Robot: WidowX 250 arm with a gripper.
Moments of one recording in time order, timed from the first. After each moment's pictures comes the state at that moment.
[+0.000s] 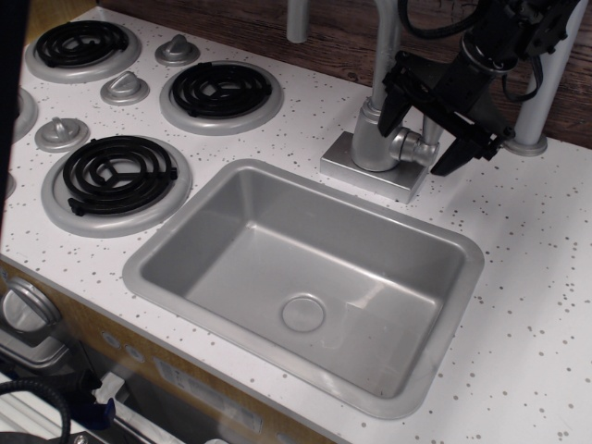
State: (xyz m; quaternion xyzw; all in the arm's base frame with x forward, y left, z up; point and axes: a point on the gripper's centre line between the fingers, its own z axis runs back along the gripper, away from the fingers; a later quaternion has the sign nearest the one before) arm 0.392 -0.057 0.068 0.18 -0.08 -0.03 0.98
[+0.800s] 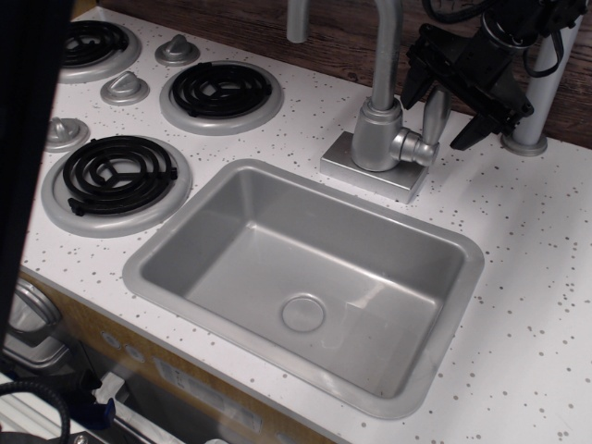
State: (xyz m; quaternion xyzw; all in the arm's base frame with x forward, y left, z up) arm 0.422 -0.064 0.076 0.18 -0.11 -0.07 0.97
